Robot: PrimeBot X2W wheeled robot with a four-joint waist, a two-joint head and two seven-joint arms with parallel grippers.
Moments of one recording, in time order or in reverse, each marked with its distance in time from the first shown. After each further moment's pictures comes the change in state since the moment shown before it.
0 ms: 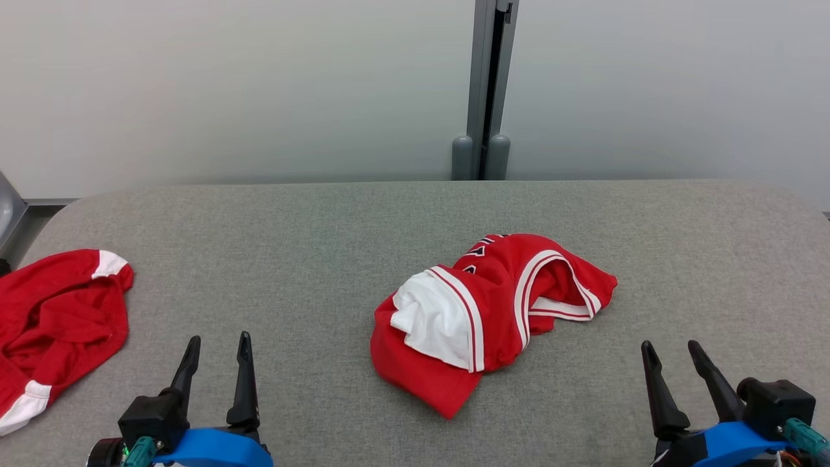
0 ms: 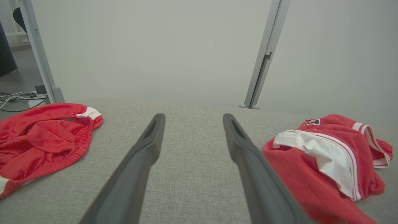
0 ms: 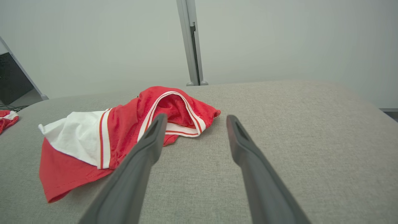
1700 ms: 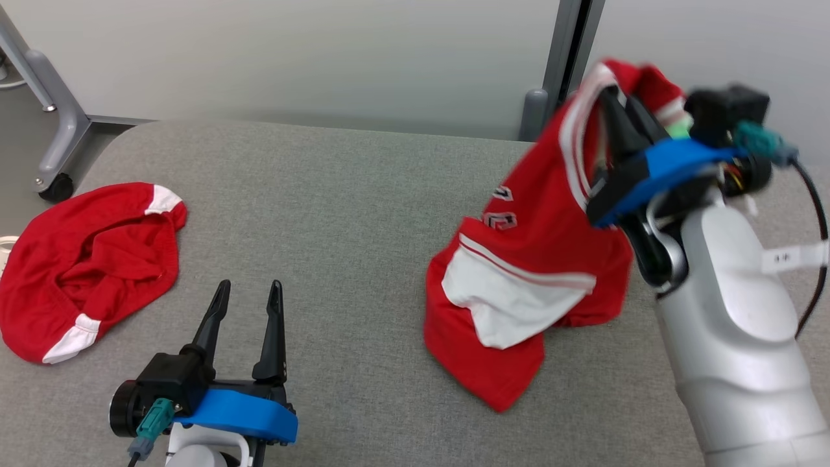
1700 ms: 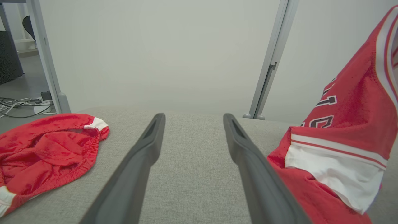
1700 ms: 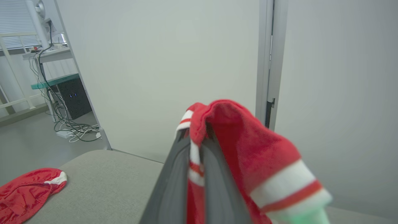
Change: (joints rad) left arm -0.090 -0.040 -0.016 -0.053 0.046 -0.056 -0.001; right arm -0.788 -0.001 0.119 0.431 0.013 0.000 0.025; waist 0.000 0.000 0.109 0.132
